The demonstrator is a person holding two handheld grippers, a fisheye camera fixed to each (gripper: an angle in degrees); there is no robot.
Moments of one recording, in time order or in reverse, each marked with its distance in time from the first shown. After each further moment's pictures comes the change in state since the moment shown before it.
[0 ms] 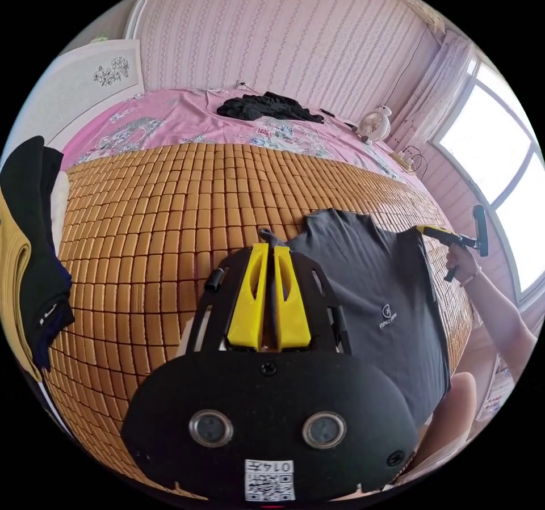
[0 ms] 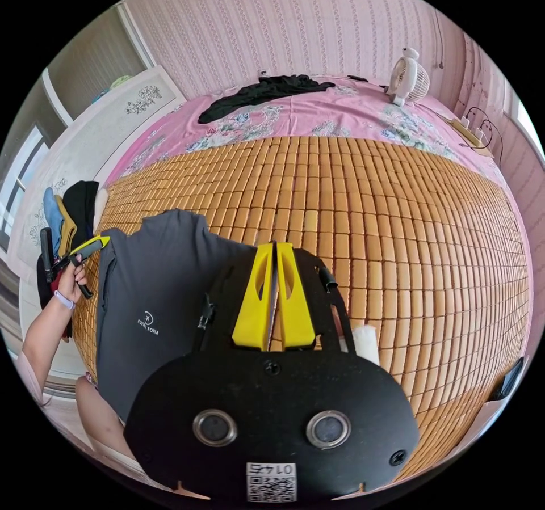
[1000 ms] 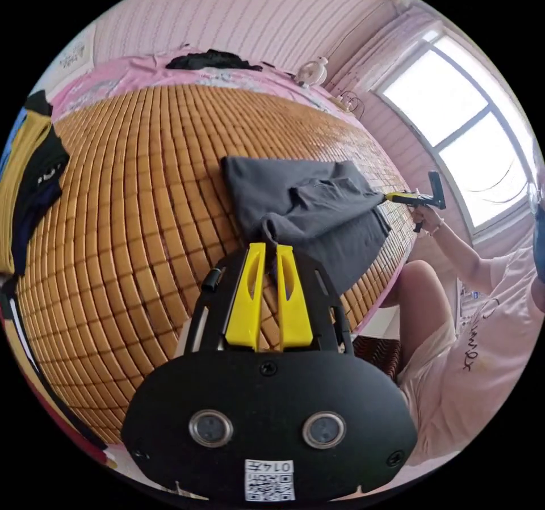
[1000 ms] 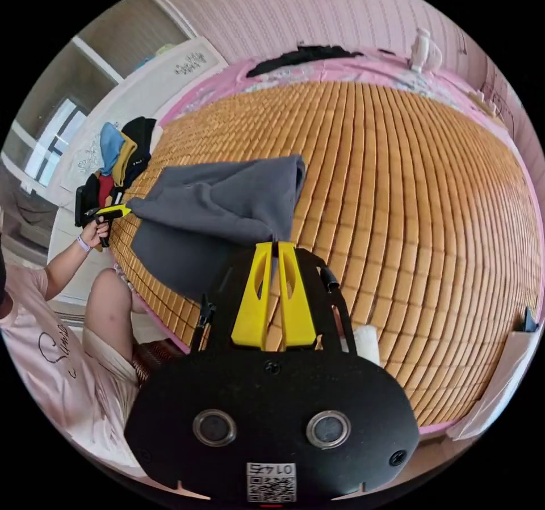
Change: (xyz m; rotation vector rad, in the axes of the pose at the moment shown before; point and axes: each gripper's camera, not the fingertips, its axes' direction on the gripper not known) left arm 0.030 0.195 -0.108 -0.262 0.253 0.110; right arm 0.004 0.224 -0.074 -0.289 -0.177 -0.078
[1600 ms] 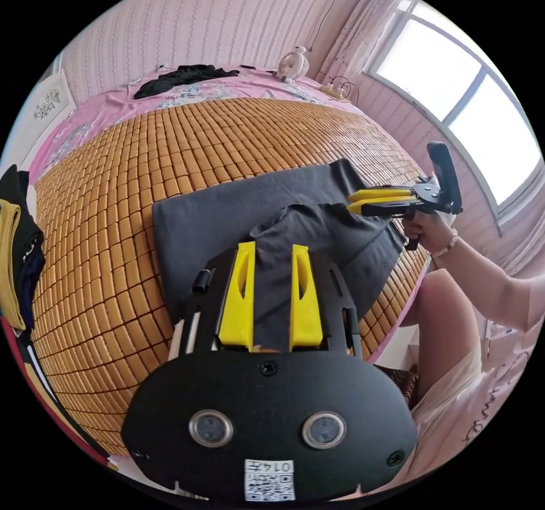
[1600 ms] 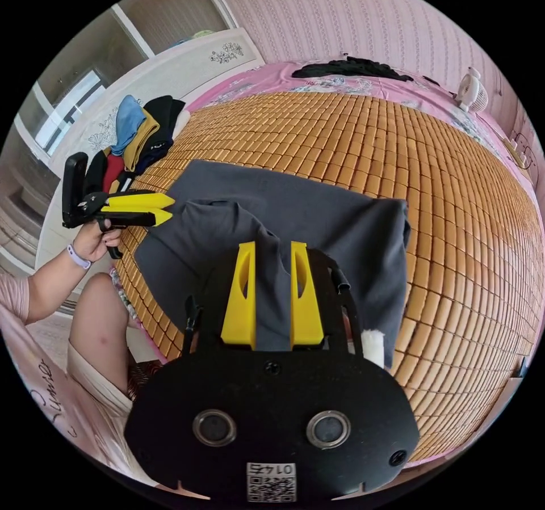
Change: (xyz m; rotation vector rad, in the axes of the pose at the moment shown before) left arm 0.137 -0.064 0.057 0.015 -0.136 0.135; right arm -0.146 -0.055 0.078 0.074 0.020 -0.180
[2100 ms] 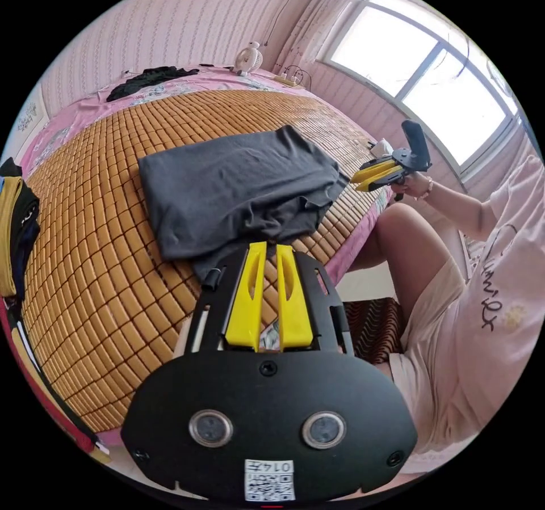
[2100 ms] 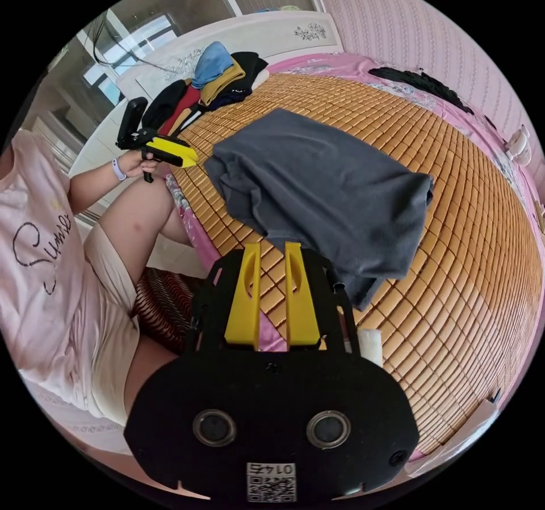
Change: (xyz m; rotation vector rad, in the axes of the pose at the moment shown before) left arm 0.060 0.125 -0.073 -0.017 0.115 0.134; right arm -0.072 0.121 -0.045 -0.097 -0.076 -0.304
